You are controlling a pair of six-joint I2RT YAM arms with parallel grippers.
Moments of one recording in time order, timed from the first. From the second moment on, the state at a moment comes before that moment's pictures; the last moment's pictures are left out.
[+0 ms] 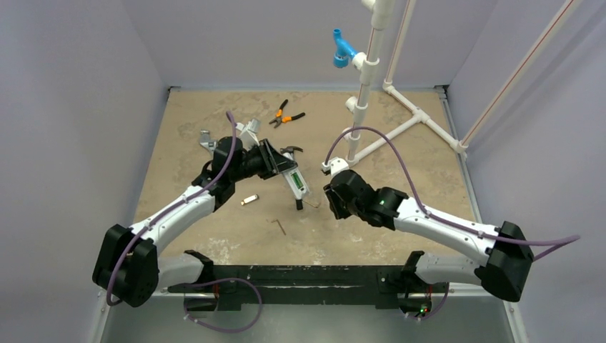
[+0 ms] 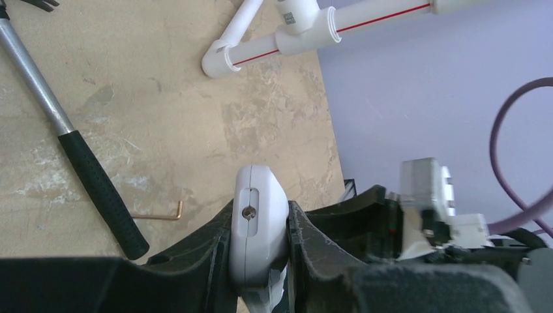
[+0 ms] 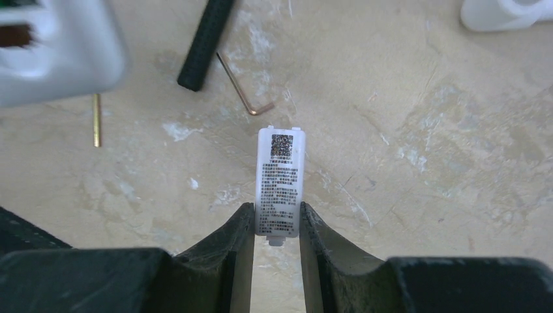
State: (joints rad) left arm -0.46 1.21 0.72 0.17 0.45 -0.91; right arm 0.95 1.19 0.80 -0.50 0.27 0.33
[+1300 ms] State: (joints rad) left arm -0.57 1.25 0.69 0.38 0.42 -0.98; right arm 0.92 1.19 1.27 -0.78 0.08 0.20
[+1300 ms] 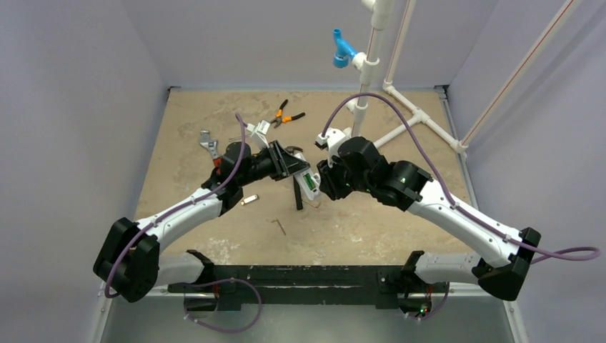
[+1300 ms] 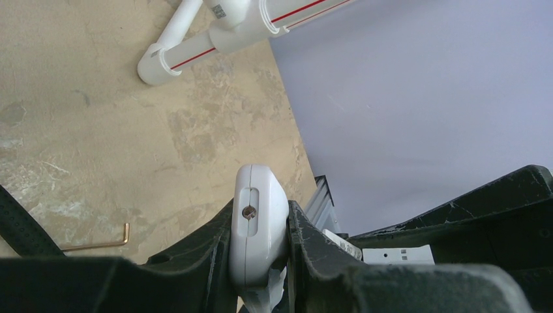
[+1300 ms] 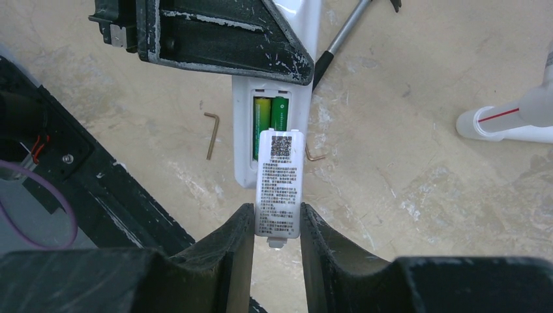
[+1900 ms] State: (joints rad) left arm -0.58 1.25 0.69 0.40 0.42 -1.01; right arm 0.89 1.21 1.27 -0.73 0.05 0.22
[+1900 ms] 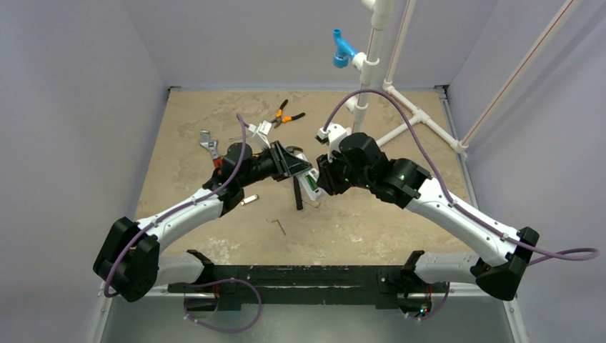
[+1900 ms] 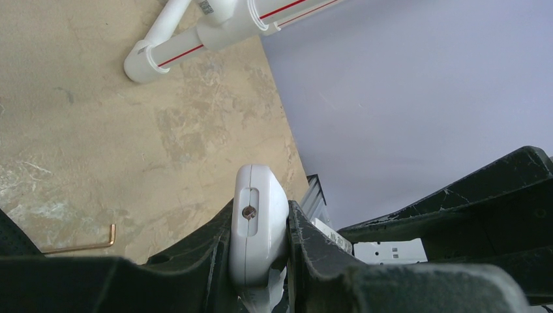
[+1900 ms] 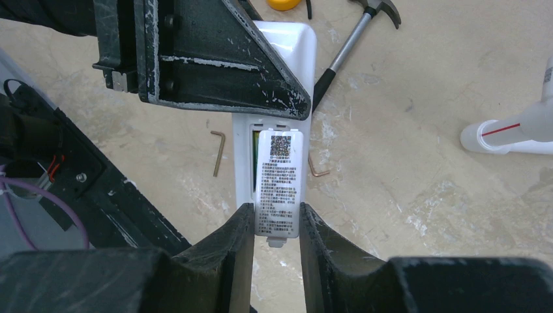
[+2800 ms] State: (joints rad) left arm -0.59 1.27 0.69 0.43 0.41 -1.03; right arm 0.86 1.22 1.25 -0.69 -0.02 0.23
